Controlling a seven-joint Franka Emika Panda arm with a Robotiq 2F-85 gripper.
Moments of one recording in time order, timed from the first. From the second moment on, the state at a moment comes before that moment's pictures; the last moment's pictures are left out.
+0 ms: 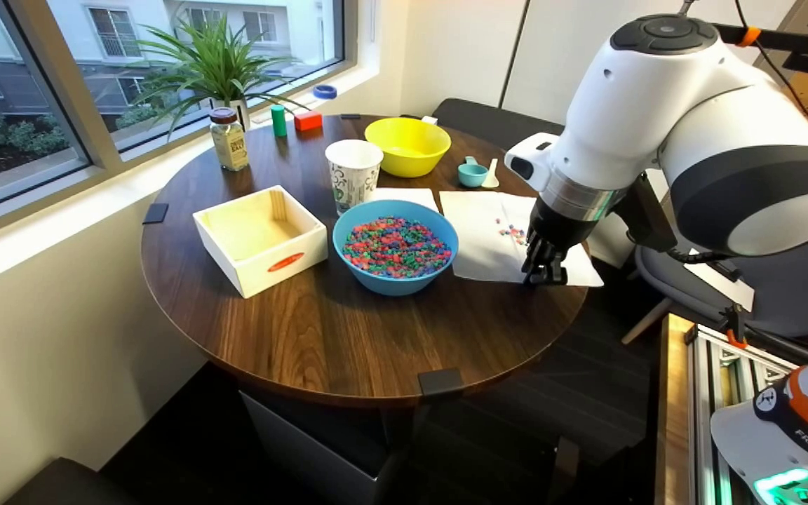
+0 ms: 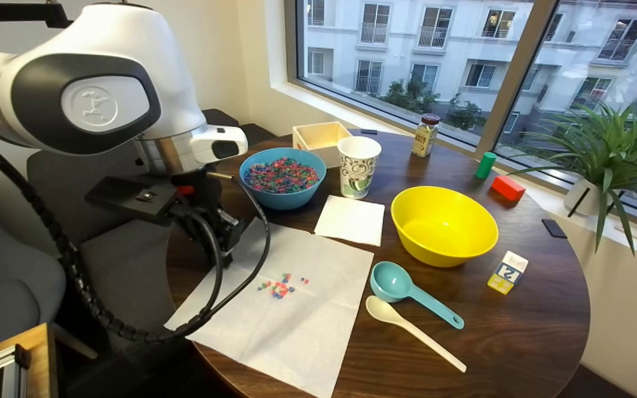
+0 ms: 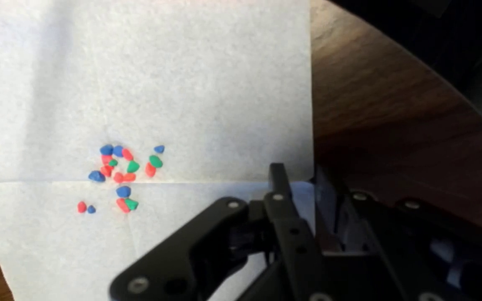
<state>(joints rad) 0.11 -0.26 0.13 -2.55 -0.26 2.29 -0.08</state>
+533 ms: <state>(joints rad) 0.11 -0.25 0.12 -2.54 -0.26 2.29 -0.08</state>
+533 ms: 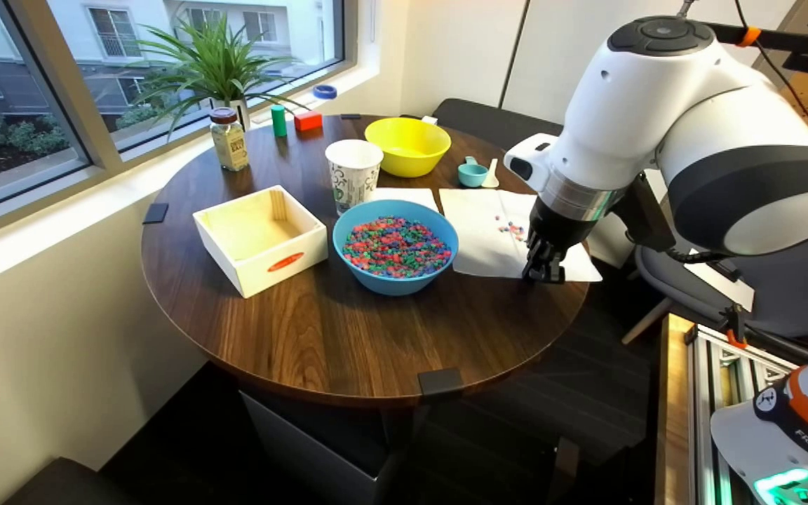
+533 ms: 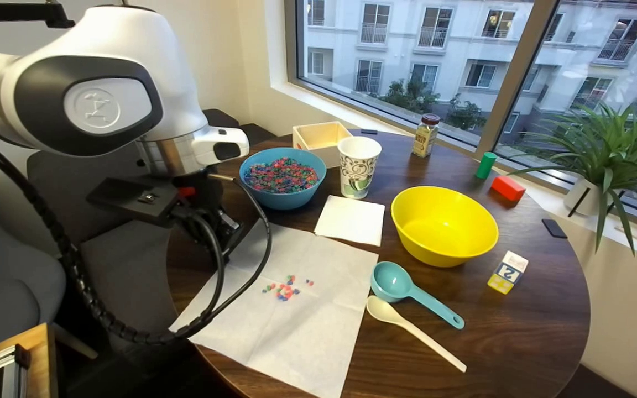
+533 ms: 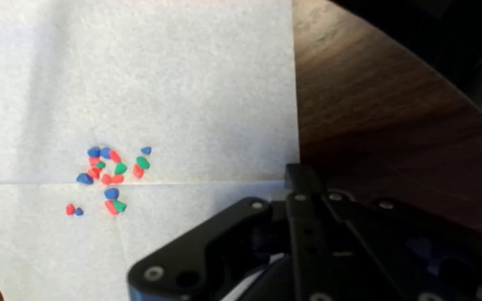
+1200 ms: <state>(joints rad) 0.11 -0.25 0.12 -2.54 -0.25 2.29 -0.11</state>
